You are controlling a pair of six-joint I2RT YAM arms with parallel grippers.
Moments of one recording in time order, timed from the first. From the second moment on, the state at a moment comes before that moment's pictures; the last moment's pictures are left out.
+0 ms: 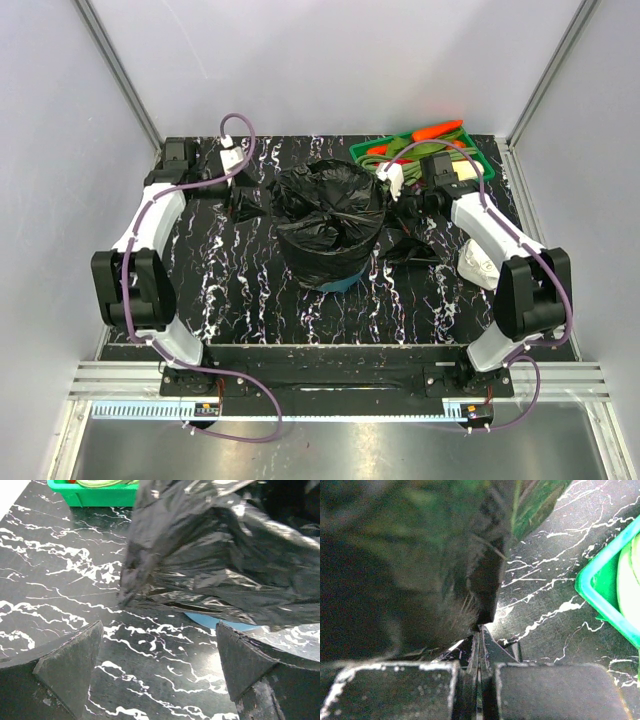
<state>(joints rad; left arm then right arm) 0.03 1.63 1.37 -0.69 1.14 0.89 0.26 1.63 1.27 -0.59 -0.67 -0.60</state>
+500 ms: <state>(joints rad) 0.02 1.80 1.58 -0.63 1.22 0.98 0.26 1.60 1.26 -0.63 -0.62 -0.59</state>
